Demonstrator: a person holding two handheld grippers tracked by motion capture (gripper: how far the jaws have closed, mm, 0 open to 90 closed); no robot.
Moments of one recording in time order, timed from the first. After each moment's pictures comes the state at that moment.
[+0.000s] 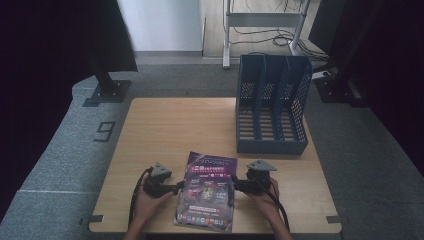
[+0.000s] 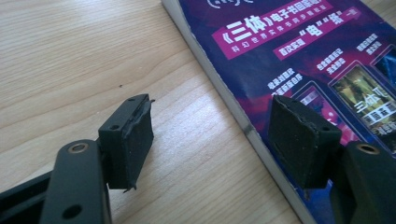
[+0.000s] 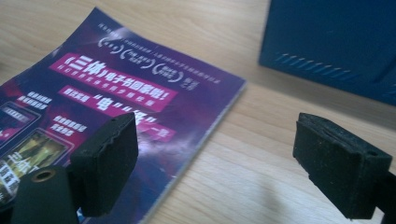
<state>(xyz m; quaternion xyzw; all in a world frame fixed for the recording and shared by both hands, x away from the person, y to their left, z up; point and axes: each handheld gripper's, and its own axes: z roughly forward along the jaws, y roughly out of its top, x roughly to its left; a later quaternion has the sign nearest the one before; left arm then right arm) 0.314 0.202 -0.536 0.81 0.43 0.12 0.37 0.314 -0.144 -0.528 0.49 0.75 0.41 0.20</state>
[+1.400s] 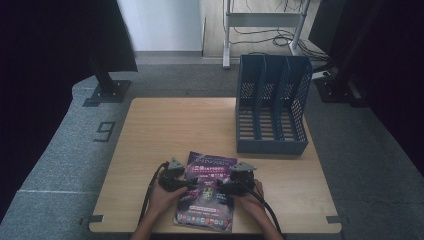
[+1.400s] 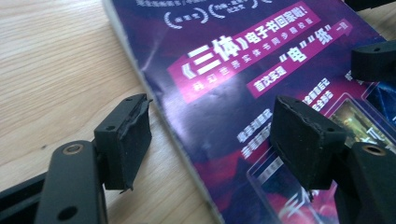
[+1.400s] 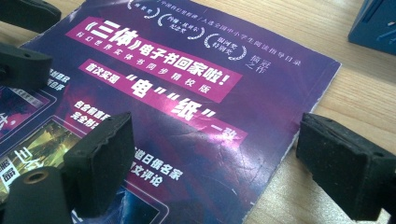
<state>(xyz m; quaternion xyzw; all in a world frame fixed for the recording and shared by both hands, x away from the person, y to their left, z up) 0.337 0.158 -0.542 0.83 0.42 0.10 0.36 0.324 -0.101 -0.553 0.47 0.78 0.38 0.16</state>
